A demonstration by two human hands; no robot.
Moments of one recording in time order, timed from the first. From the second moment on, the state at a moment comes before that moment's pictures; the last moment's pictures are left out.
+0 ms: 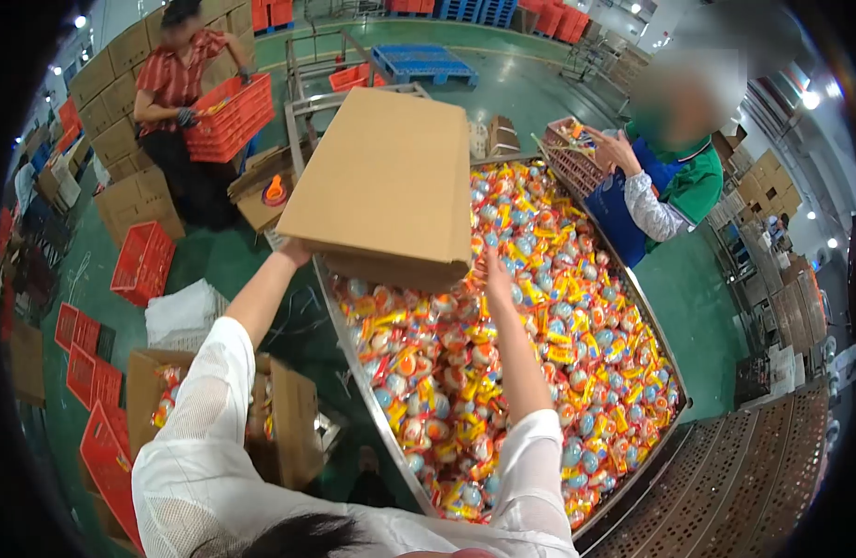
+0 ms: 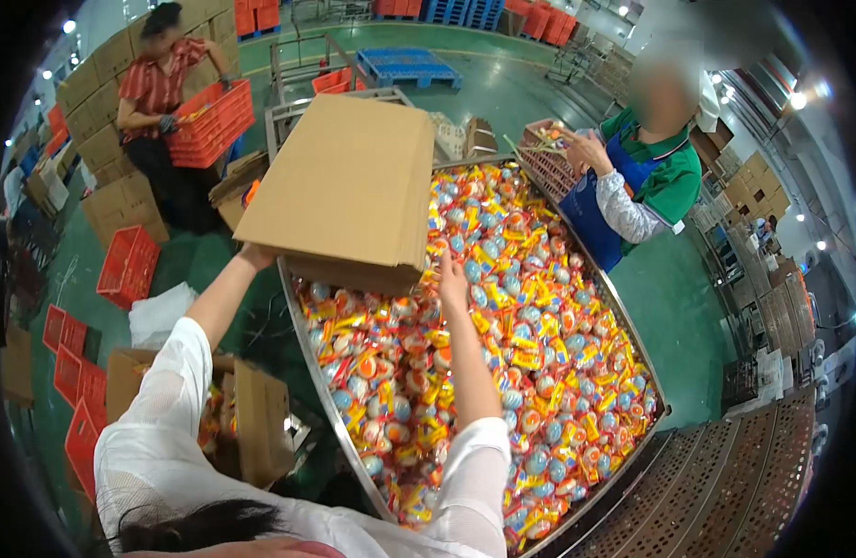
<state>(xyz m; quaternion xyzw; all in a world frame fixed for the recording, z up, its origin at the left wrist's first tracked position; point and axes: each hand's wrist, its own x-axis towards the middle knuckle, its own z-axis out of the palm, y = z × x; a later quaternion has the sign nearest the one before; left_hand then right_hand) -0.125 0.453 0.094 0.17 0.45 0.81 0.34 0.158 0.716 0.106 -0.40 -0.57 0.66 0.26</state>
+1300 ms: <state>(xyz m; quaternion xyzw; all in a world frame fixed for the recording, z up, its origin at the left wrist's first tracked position) 0.013 0.266 0.205 0.16 0.52 0.80 0.27 0.078 0.393 0.136 -0.07 -0.62 0.78 0.05</state>
